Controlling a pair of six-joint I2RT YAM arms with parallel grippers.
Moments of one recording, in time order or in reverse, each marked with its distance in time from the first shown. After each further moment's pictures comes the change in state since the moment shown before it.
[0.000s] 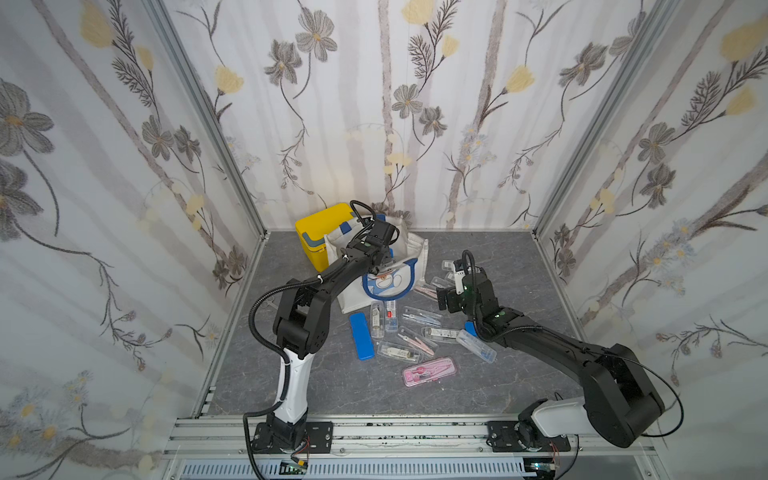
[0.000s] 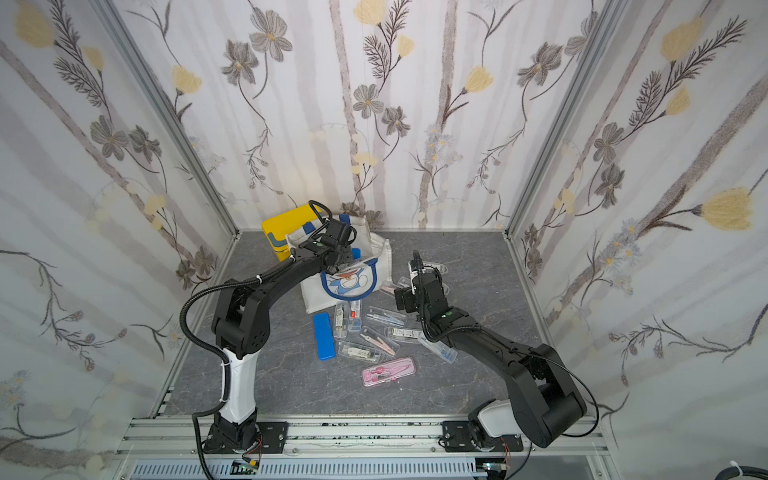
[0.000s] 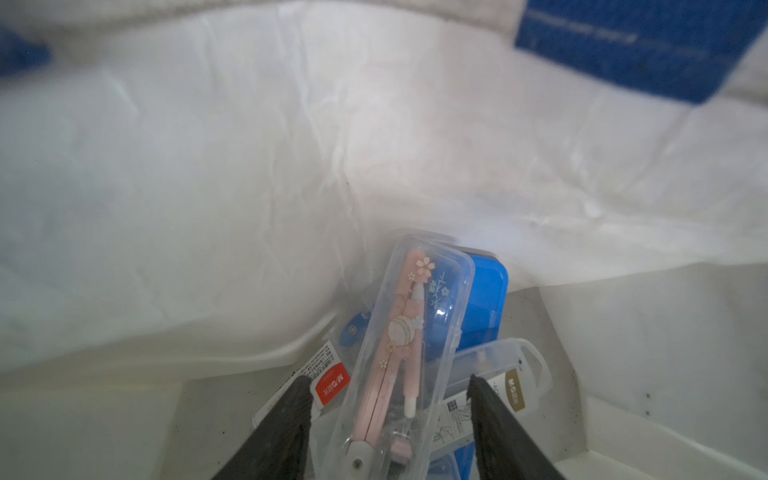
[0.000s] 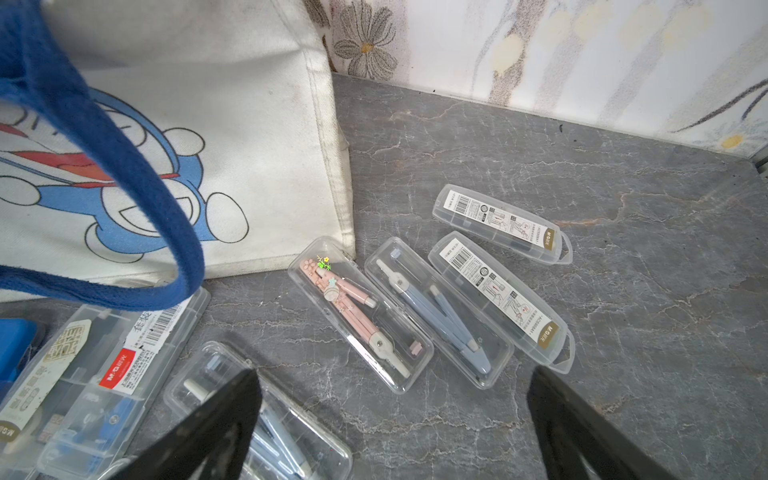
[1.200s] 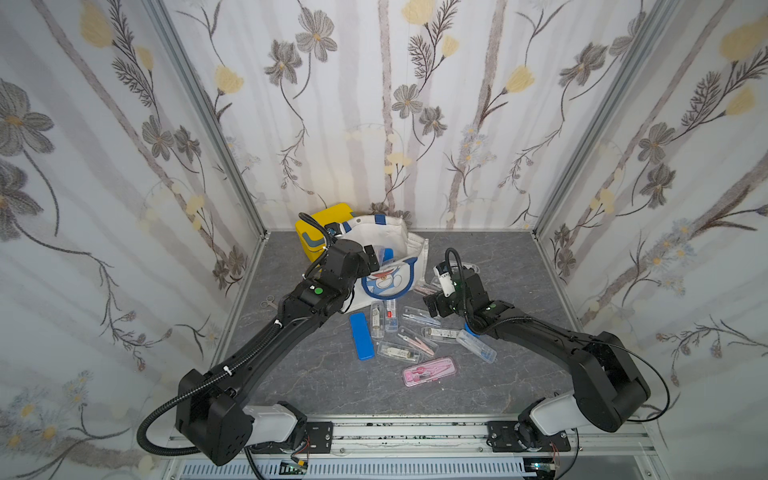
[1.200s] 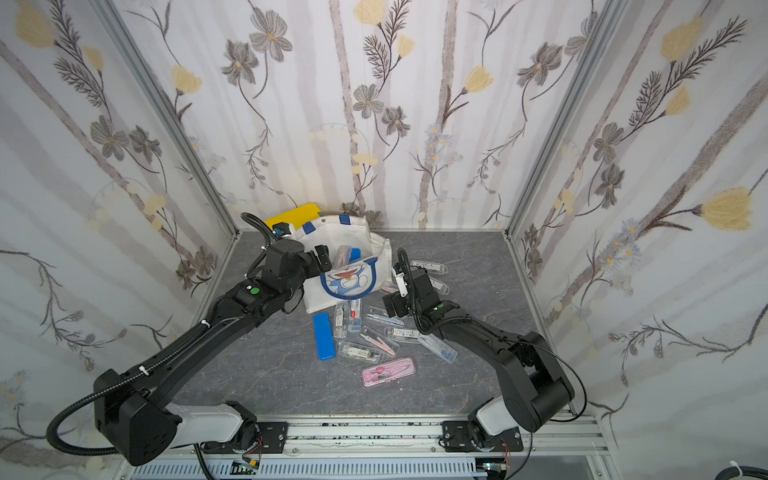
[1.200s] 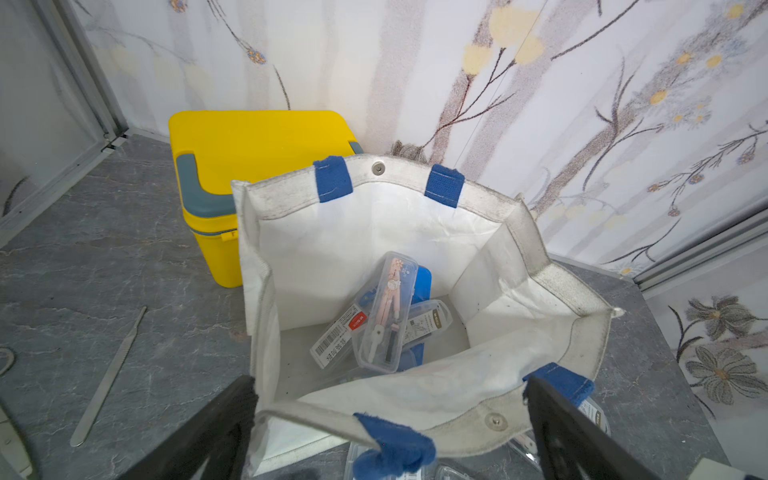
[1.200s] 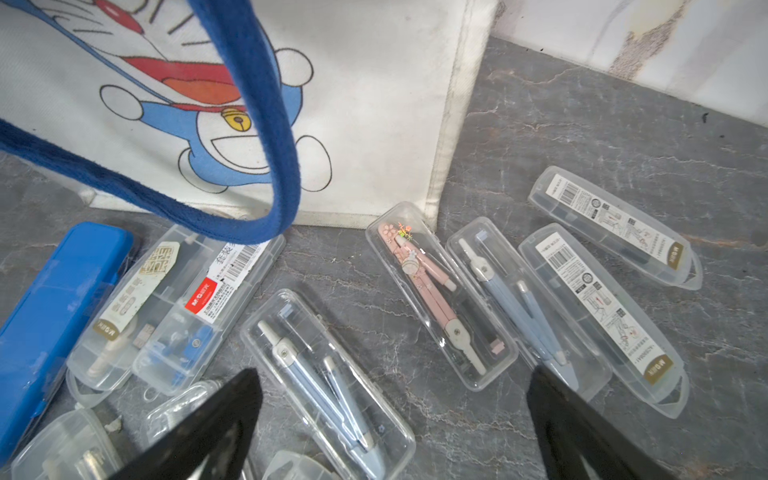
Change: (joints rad) left arm -0.054 -0.803 -0.634 0.227 -0.059 -0.006; right arm 0.030 0.095 0.093 -0.123 -0.190 -0.071
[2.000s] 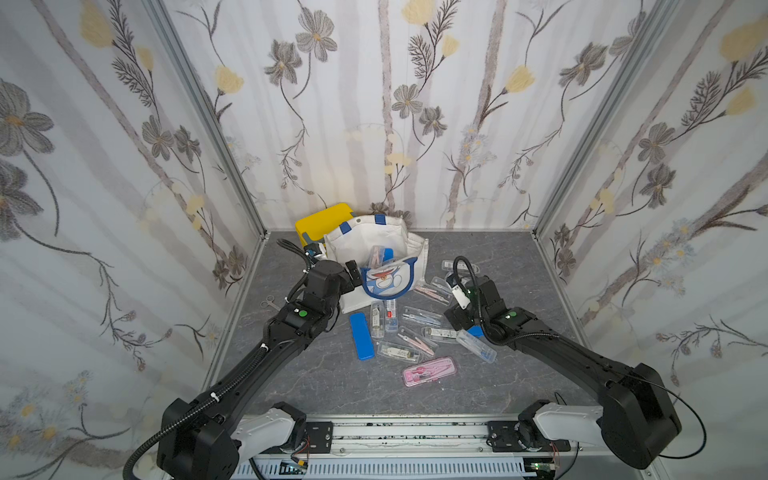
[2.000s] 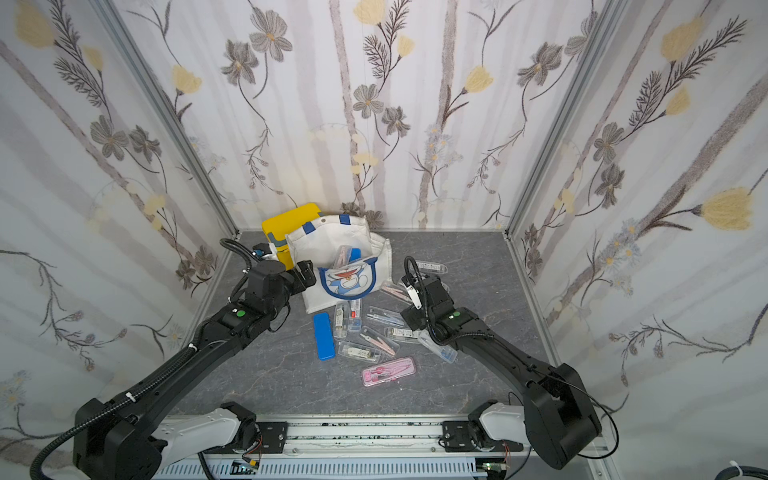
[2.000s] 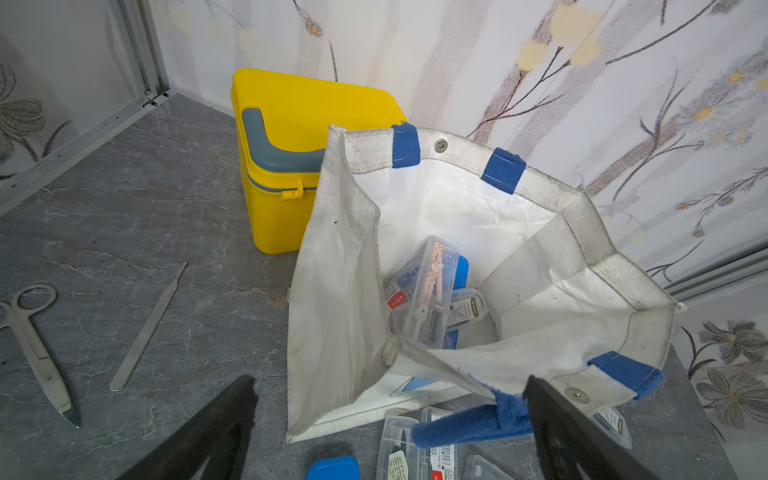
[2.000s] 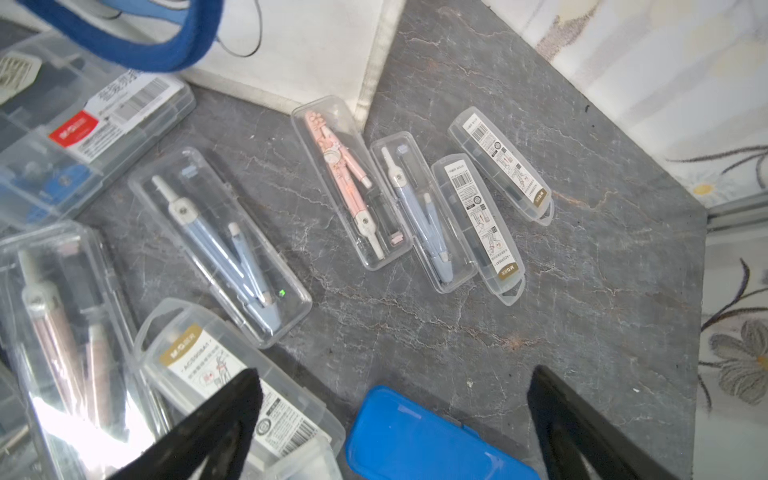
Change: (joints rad) left arm 0.087 -0.138 -0.237 0.115 0.053 -0.046; right arm -0.022 -0.237 -0.087 -0.266 0.155 -0.328
